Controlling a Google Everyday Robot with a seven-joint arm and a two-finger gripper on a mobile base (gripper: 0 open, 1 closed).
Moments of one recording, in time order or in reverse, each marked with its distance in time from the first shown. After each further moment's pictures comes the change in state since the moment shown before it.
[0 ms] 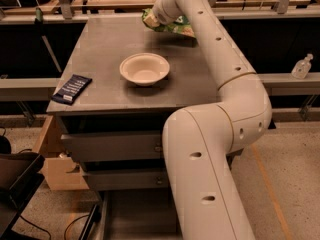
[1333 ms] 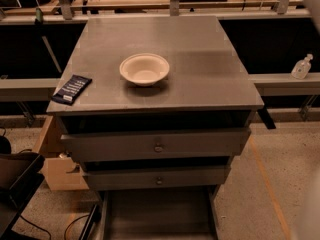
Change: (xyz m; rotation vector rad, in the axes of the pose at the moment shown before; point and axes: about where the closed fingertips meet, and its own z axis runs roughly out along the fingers) arm -0.102 -0.061 -0.284 0.354 -0.124 0.006
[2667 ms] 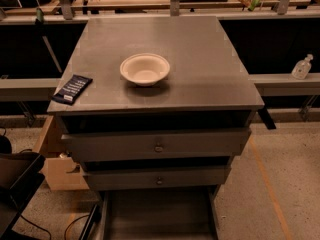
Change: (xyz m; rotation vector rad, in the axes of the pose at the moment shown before) arm -0.028 0.089 -0.133 -0.067 -0.152 -0.036
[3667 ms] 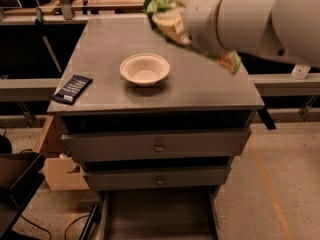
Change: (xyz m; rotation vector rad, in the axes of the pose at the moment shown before) arm 0.030 0.121 -0.040 -0.130 0.025 0.045
